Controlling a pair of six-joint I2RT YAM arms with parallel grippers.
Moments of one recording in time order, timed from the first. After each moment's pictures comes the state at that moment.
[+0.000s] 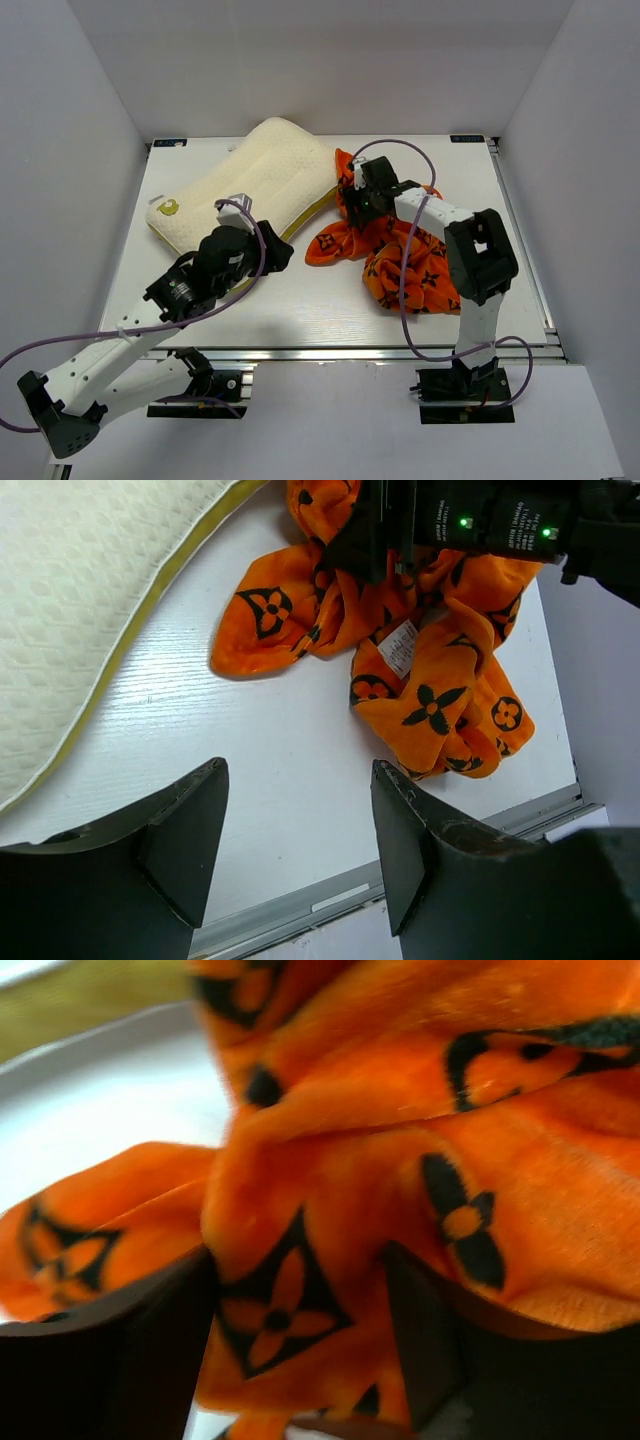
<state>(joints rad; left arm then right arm) -0.79 0.86 0.90 -0.49 -0.28 -0.71 0.50 1.94 1.42 -0.34 -0.09 0.01</state>
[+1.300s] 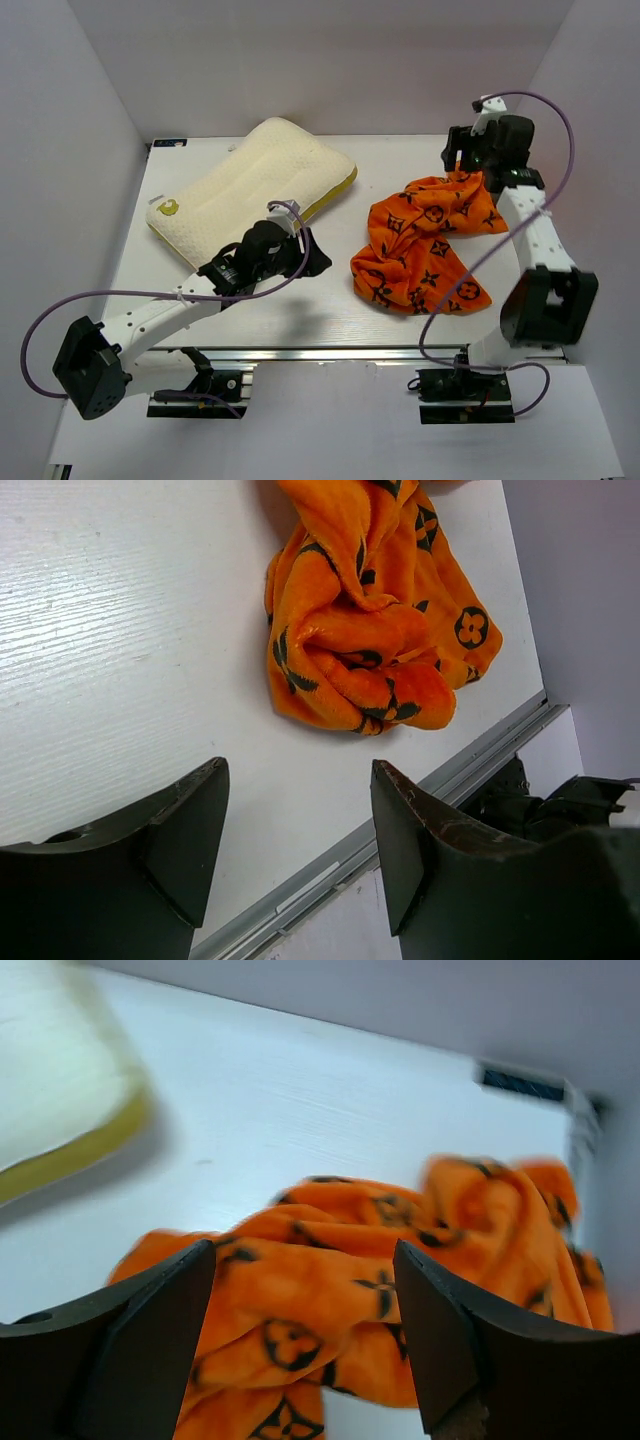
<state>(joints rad) -0.79 1.15 0.79 -0.14 0.02 -0.71 -0.03 1.58 1.41 -0.23 -0.18 -0.07</state>
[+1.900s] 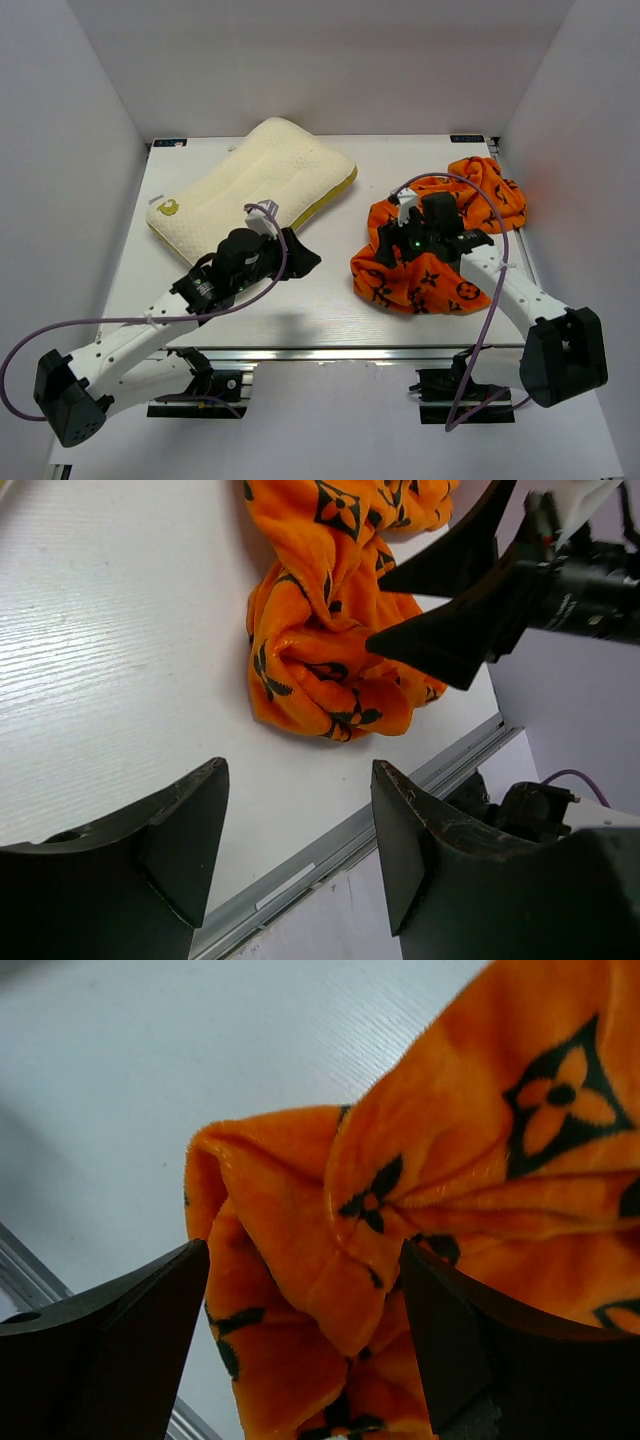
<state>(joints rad) -0.79 0.98 0.76 -0.17 -0.01 -0.74 0.37 1.26 0.88 -0.38 -0.43 -0.13</state>
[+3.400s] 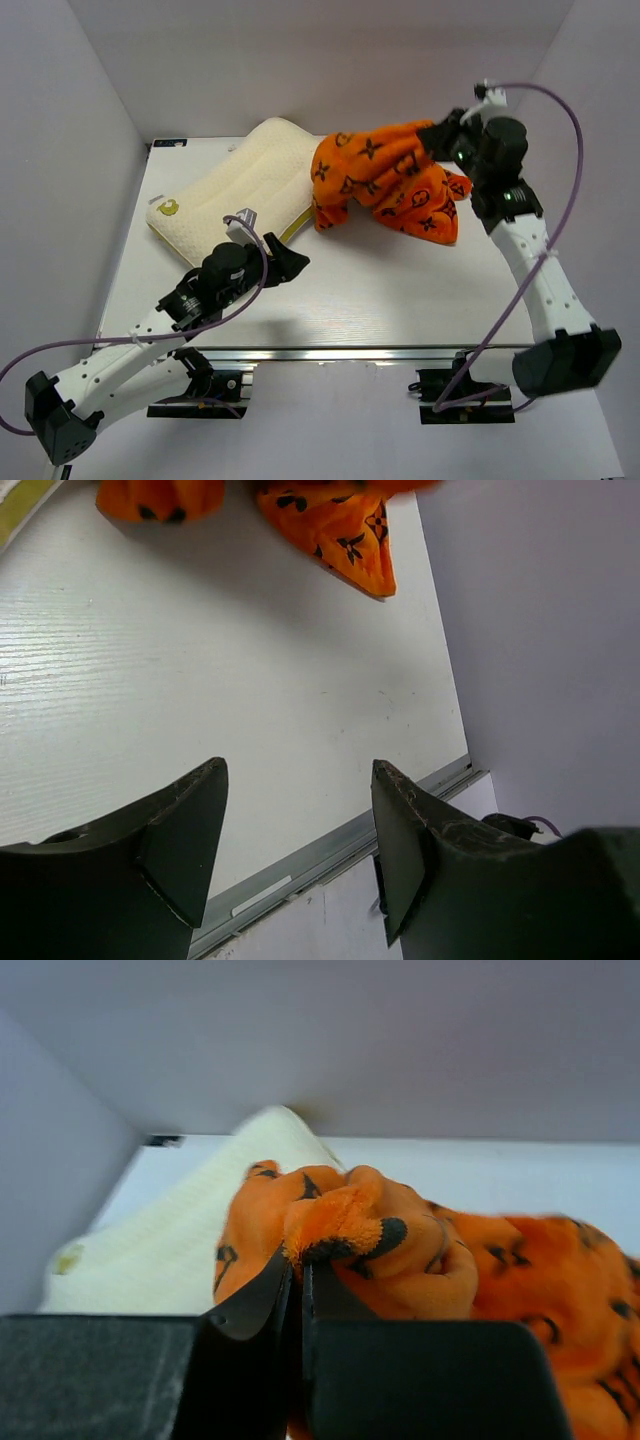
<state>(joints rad) -0.79 0.81 0.66 -0.18 -0.10 -0.87 0.24 1.34 1.46 -0.13 -0.22 0.36</state>
